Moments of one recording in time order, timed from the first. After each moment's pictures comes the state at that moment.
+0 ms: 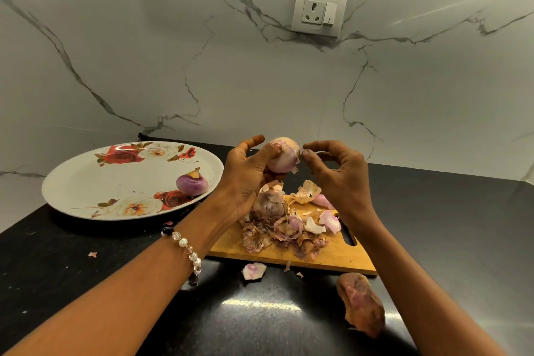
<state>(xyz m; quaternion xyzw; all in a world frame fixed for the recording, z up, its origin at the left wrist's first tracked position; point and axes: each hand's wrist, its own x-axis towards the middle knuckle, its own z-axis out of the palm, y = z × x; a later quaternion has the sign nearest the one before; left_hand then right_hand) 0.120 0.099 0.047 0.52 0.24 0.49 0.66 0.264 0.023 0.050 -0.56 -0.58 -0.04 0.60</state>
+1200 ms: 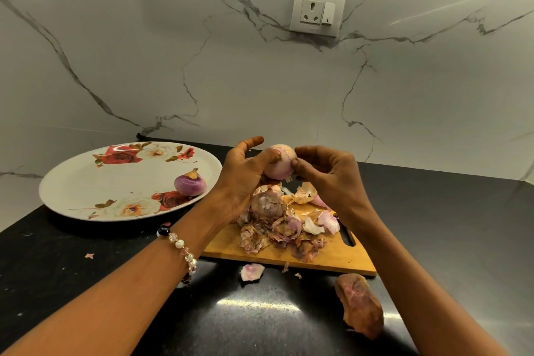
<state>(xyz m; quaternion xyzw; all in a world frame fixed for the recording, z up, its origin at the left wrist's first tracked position) 0.116 0.100 0.047 0.56 0.25 0.47 0.63 0.266 0.022 0.051 -0.55 -0.61 0.08 0.57</state>
